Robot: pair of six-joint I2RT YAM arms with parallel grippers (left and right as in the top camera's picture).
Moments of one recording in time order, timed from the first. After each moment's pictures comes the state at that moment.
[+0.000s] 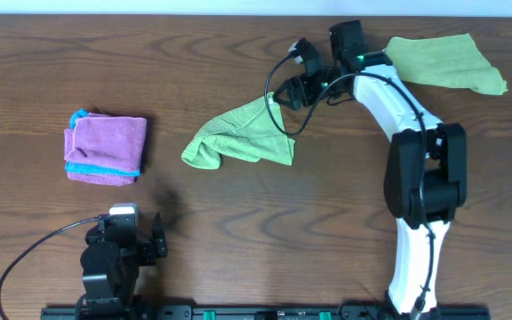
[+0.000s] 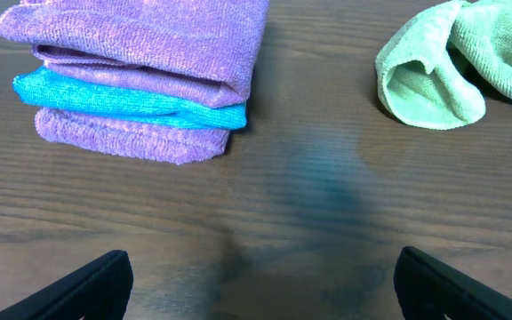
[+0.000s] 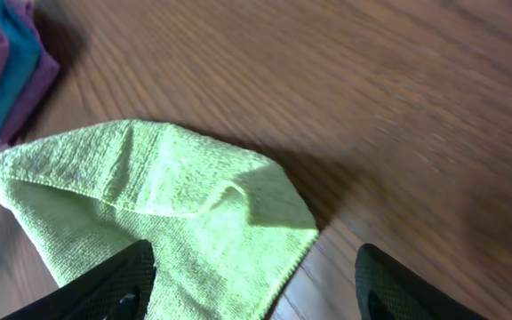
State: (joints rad) left arm 0.05 0.01 0.16 -0.71 0.01 0.01; right arm 0.21 2.25 1.77 -0.64 -0.67 -0.19
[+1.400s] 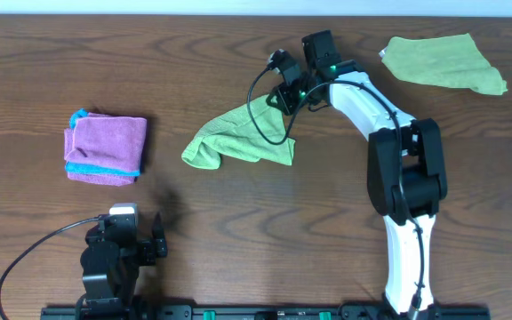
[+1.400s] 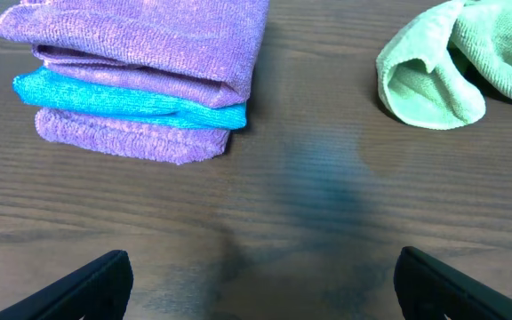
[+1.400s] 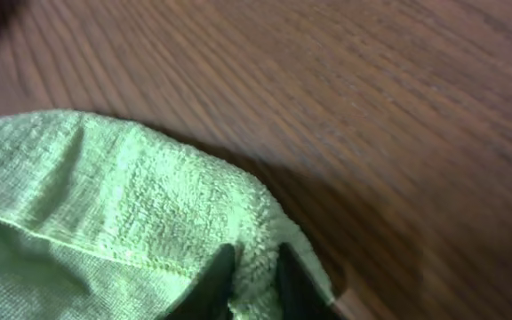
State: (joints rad) left arm 0.05 0.01 0.16 -0.71 0.01 0.01; right arm 0.28 2.32 1.77 -0.55 -0.54 -0.23
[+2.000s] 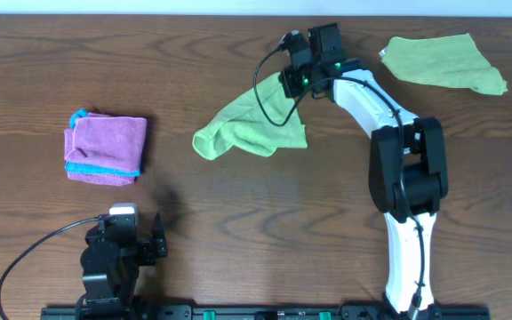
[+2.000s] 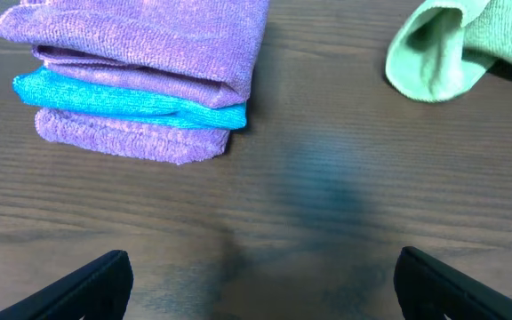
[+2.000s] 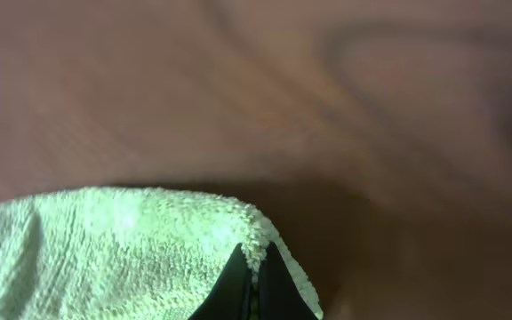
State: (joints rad) left arm 0.05 0.01 0.16 -0.71 0.01 0.01; right arm 0.27 2.33 1.81 -0.38 -0.33 -0.09
